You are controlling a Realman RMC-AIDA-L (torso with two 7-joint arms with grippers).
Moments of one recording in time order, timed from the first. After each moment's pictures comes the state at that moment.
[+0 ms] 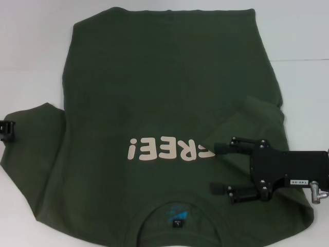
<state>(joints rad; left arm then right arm) -0.63 -2.03 0.90 1.06 2.86 1.26 -2.81 0.49 2.08 -0.77 -0.67 -1.95 -1.70 1.19</state>
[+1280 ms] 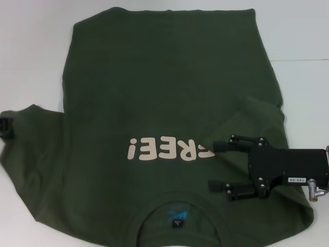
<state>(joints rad) -0.60 -2.07 0.87 1.16 2.86 1.31 -2.79 0.49 2.09 -0.76 -0.67 -1.95 -1.68 1.19</state>
